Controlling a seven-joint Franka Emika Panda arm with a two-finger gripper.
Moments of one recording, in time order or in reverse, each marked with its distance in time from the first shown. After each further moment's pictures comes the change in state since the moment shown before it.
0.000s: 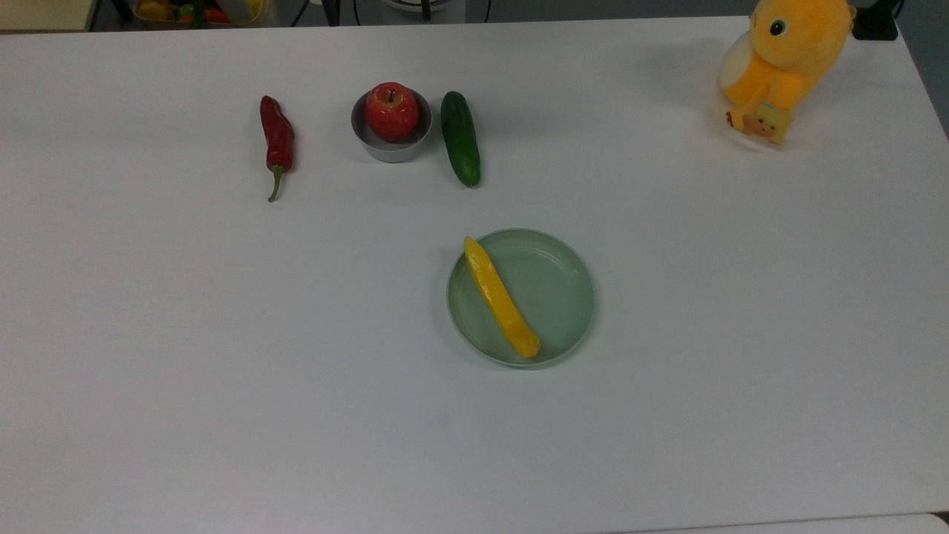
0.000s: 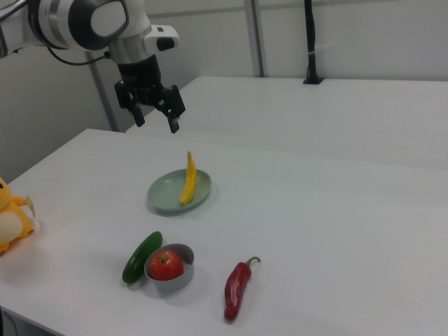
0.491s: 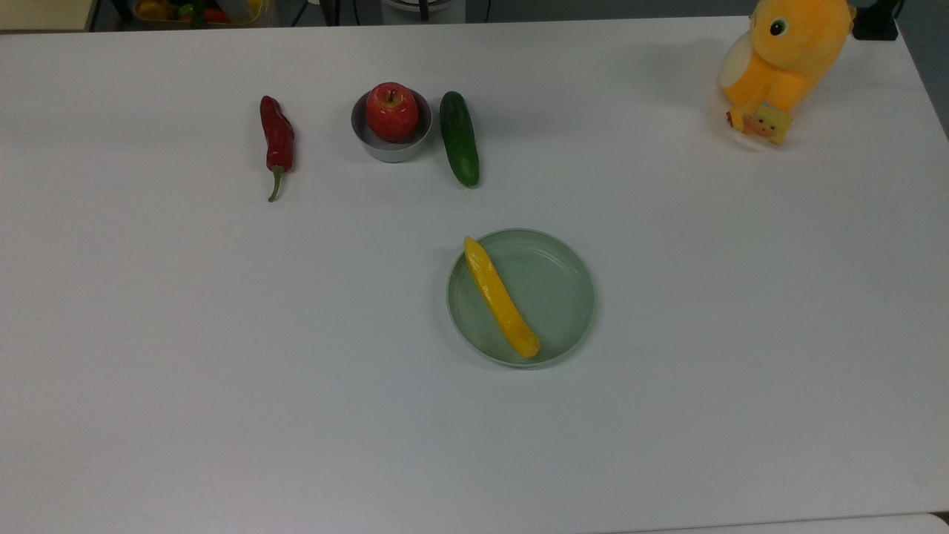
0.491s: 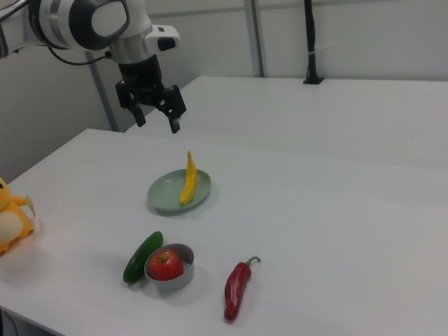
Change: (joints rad) arm -0.001 0.000 -0.003 0.000 0.000 0.000 -0.001
